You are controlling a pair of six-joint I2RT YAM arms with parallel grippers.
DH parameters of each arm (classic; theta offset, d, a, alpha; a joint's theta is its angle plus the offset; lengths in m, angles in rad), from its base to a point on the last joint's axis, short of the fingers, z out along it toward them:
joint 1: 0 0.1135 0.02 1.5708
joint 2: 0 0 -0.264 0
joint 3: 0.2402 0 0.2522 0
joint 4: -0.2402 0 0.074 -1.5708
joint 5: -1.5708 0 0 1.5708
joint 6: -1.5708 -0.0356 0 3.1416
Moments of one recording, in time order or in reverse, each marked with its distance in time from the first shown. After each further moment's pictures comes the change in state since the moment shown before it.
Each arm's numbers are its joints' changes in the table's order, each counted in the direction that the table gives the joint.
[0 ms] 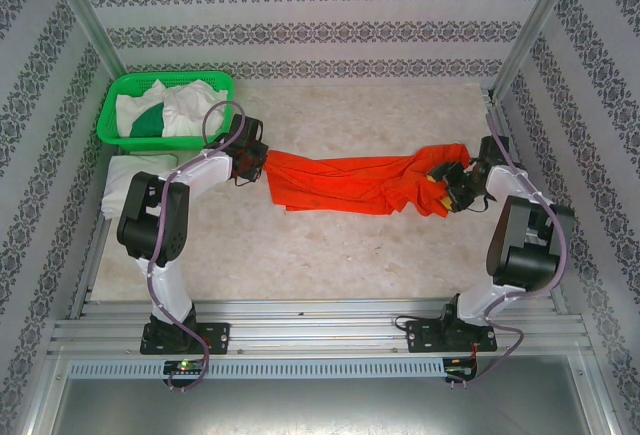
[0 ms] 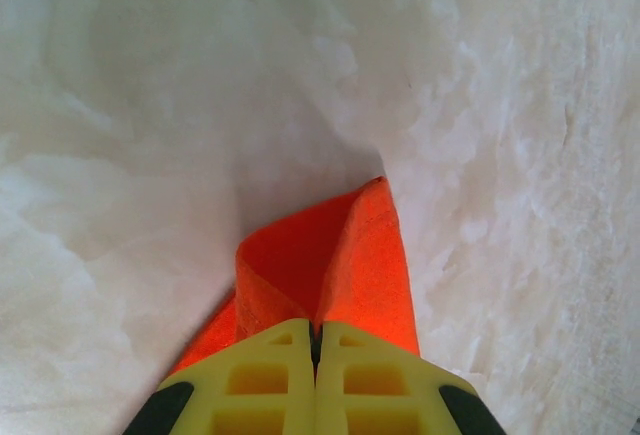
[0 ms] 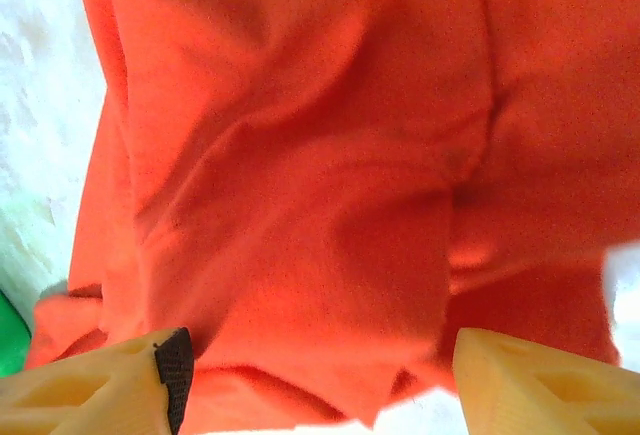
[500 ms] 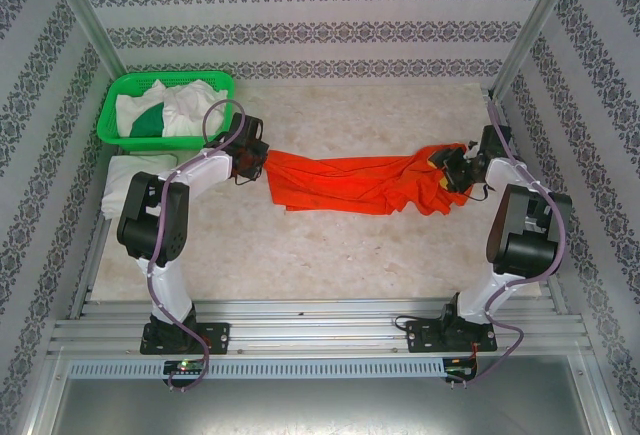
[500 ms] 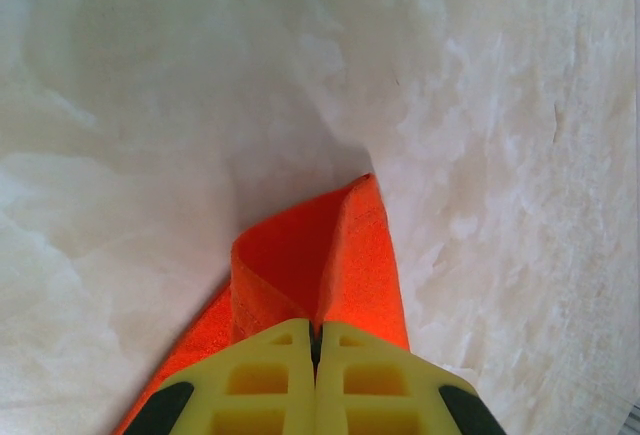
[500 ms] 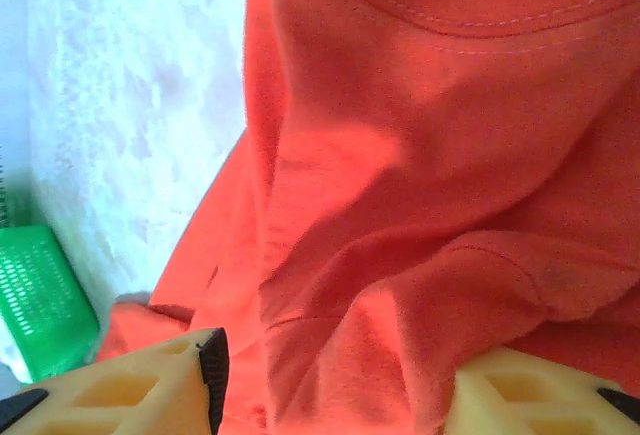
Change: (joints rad) left arm 0.000 0.000 0.007 -0.002 -0.006 0.000; right arm 0.000 -0.069 0.073 0.139 0.104 -0.020
